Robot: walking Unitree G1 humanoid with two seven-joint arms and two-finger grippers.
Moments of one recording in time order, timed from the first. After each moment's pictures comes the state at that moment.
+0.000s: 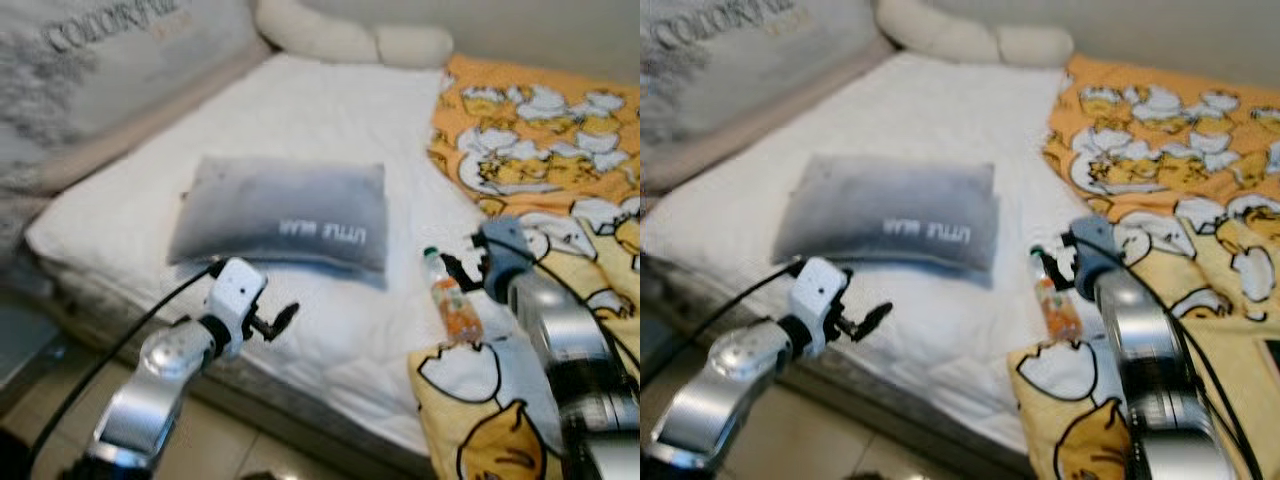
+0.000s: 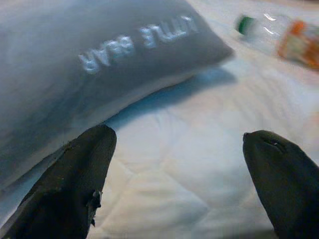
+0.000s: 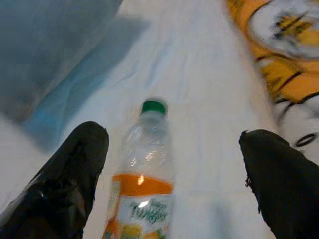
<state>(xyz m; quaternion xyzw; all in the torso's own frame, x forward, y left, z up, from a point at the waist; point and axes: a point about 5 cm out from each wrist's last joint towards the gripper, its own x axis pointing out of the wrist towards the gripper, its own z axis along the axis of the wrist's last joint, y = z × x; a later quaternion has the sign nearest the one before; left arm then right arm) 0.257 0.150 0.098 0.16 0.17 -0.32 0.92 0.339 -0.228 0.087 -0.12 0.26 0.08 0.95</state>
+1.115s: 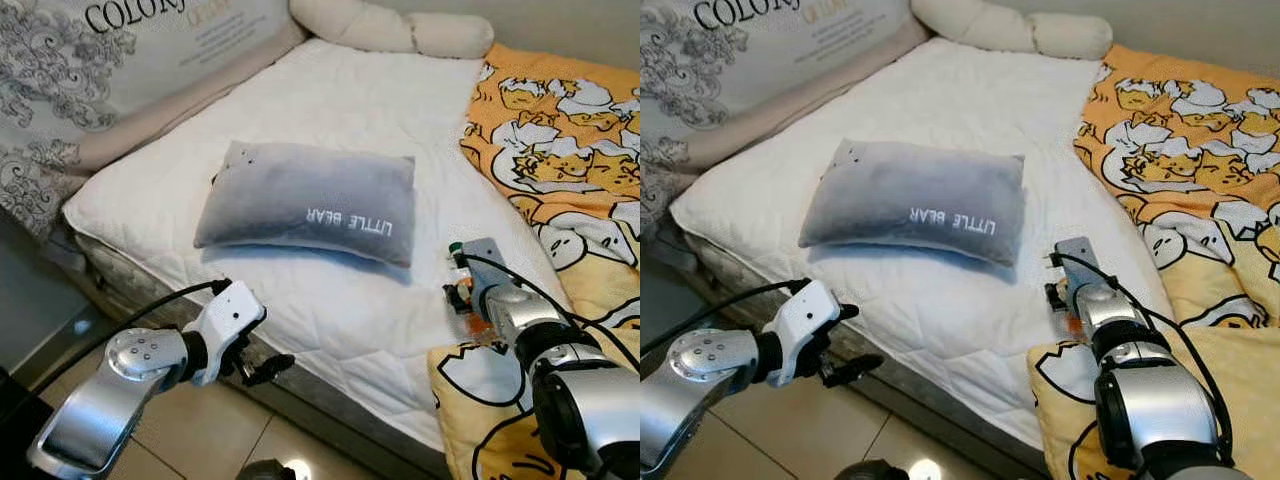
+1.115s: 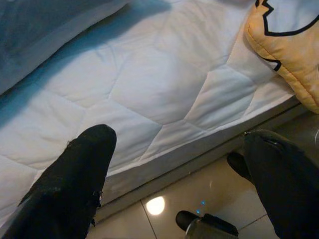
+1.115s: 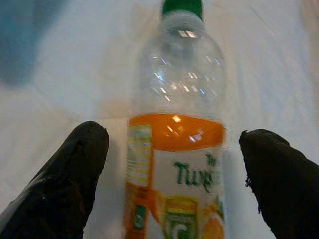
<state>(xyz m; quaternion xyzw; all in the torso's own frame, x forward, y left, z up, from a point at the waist) 0.226 0.160 0.112 0.18 0.25 -0.43 0.85 0.333 -0.229 0.043 -0.15 0.38 -0.03 0.91</state>
